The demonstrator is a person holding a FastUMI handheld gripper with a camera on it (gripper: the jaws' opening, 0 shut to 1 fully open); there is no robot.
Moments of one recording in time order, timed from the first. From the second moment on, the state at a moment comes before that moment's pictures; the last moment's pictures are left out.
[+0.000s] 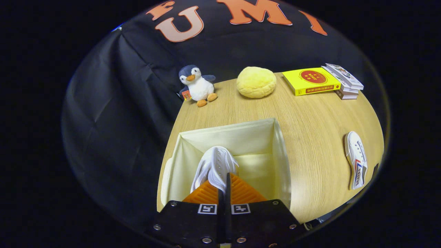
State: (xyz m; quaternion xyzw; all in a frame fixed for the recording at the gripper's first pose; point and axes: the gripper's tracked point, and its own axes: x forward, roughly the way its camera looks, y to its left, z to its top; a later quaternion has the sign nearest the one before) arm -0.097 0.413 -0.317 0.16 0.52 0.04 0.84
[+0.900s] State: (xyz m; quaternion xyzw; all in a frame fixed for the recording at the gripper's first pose) arm -0.113 0.365 -0.252 0.22 0.48 0.18 0.83
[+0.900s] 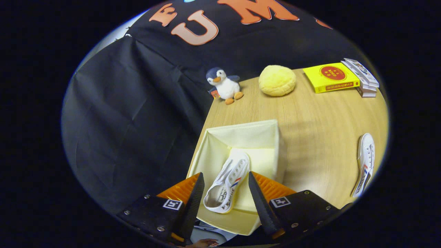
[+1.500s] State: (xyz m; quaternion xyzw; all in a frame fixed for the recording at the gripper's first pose) arm -0.183 0.080 -0.325 0.08 0.47 0.02 0.88
